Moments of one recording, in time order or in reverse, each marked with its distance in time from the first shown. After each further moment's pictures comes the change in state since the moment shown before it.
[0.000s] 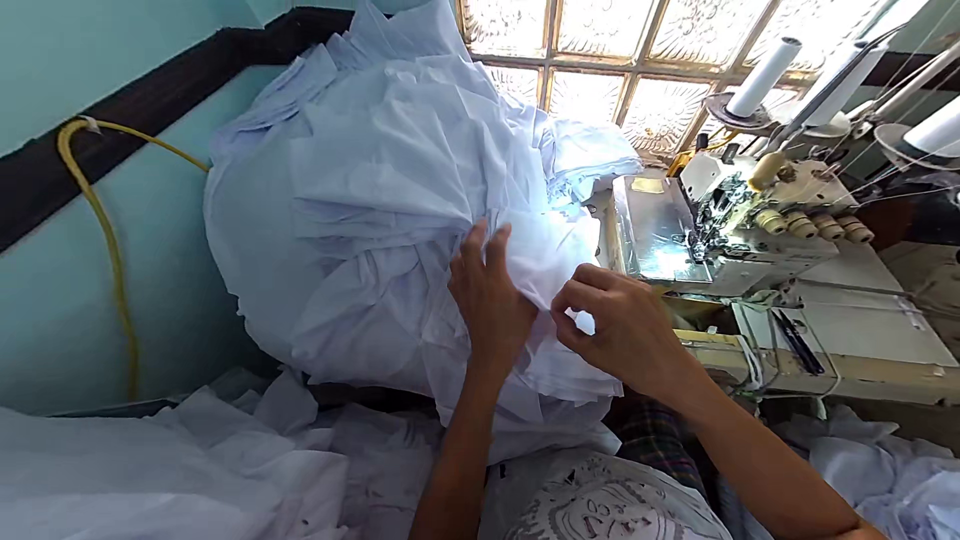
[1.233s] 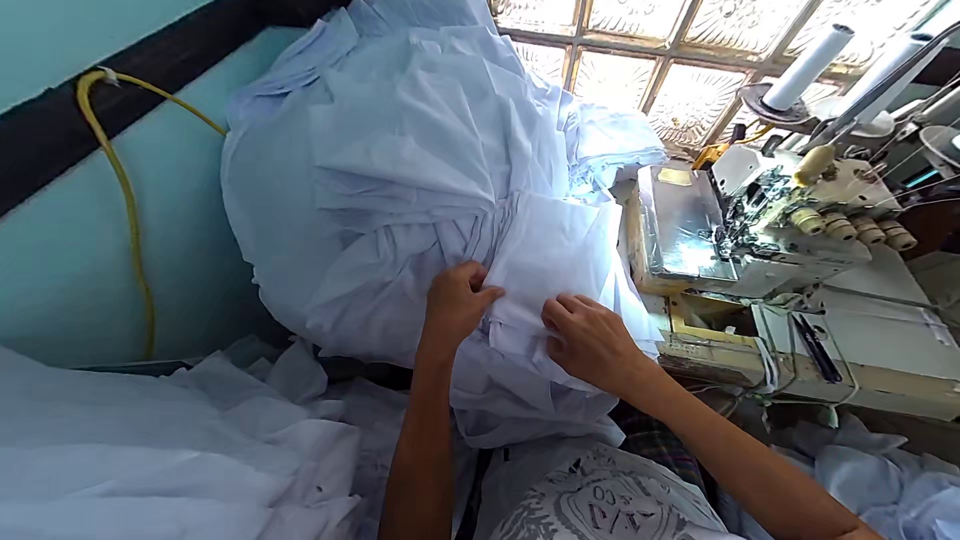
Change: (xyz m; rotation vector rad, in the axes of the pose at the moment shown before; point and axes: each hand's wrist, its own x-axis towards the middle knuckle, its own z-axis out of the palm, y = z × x) left_hand -0.007 -0.068 -0.039 -0.175 -0.397 -0.336; right_hand -0.028 0.007 0.064 -0.038 -0.359 0.103
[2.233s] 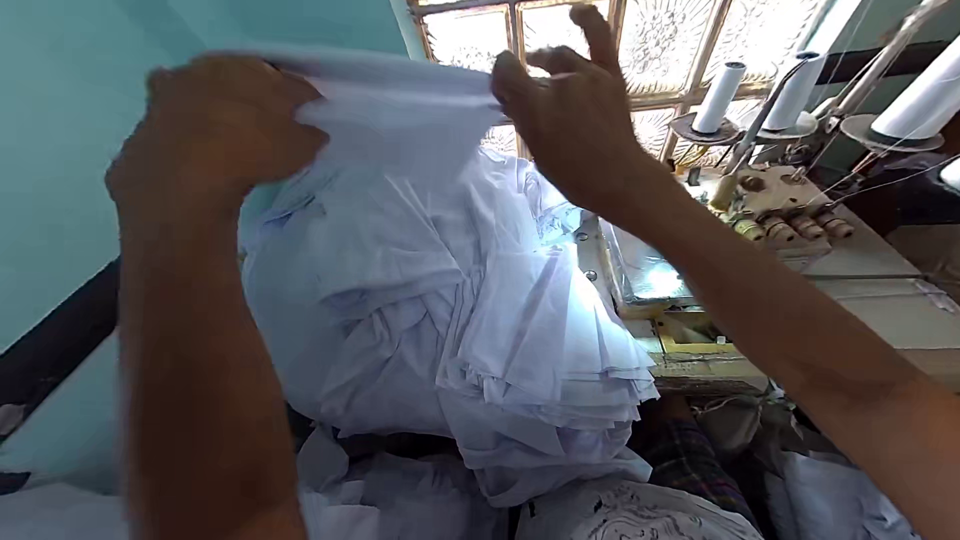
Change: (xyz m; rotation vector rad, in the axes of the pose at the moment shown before) left_hand 0.197 0.109 -0.225 0.905 0.117 0.689; right_hand 0.146 0.006 -0.186 -0.447 0.551 -0.127
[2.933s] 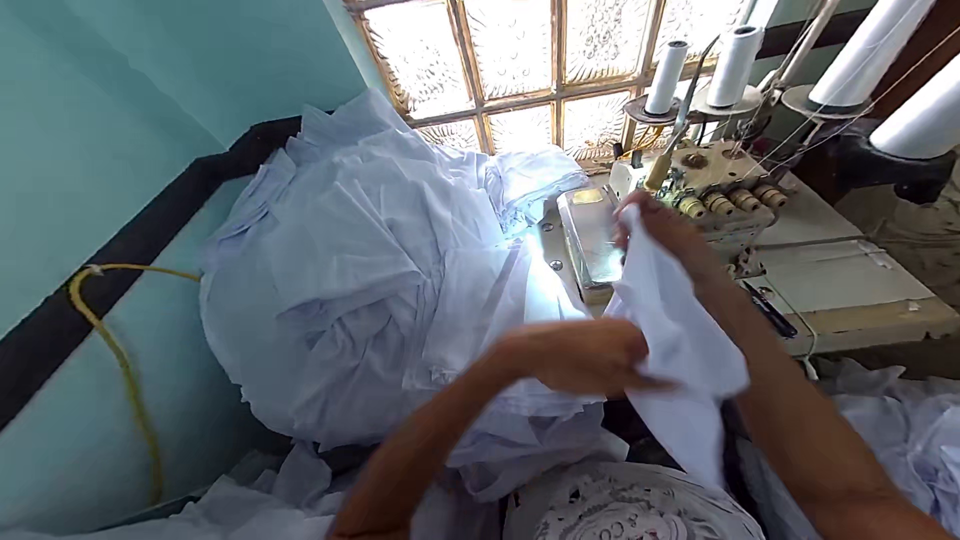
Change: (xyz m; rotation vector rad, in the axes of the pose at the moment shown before) left_hand -0.054 0.336 0.031 -1.244 -0.692 0.591; right_hand -0.195 0.068 -0.010 1.427 -0.039 0.576
